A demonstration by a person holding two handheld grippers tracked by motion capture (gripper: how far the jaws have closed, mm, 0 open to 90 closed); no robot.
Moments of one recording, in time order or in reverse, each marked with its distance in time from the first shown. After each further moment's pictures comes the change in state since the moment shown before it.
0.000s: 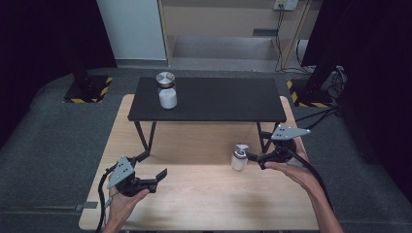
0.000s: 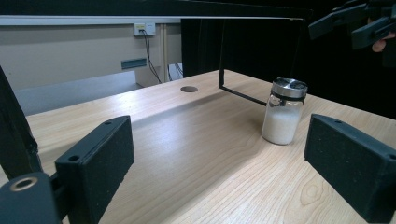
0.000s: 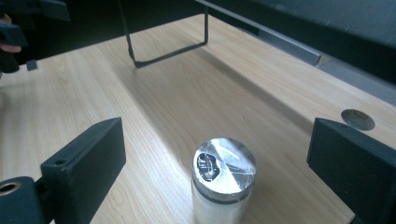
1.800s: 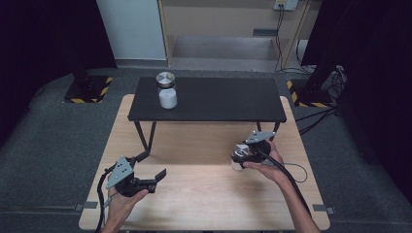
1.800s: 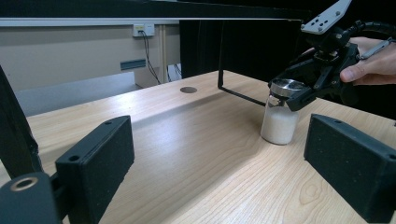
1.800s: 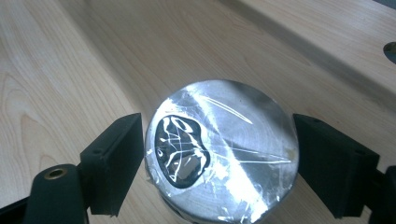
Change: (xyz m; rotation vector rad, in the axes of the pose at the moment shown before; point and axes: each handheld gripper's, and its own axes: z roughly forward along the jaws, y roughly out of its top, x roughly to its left) left arm 0.002 0.000 -0.003 -0.002 -0.005 0.002; right arm -0.002 -0.011 0.085 0.211 -0.049 0.019
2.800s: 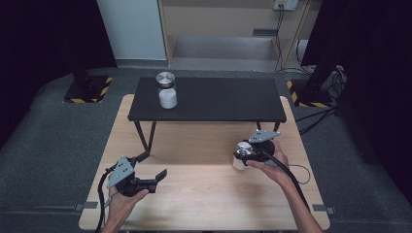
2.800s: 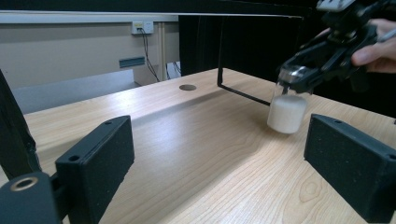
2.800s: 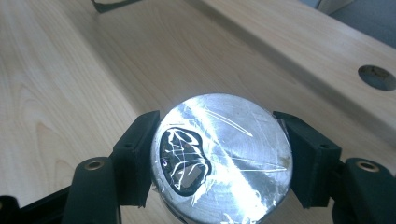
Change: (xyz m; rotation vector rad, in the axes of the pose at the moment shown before) left arm 0.001 -0.001 0.002 0.008 -0.005 -0.002; right arm 0.011 0.008 -0.027 -0.043 -0.020 -0.029
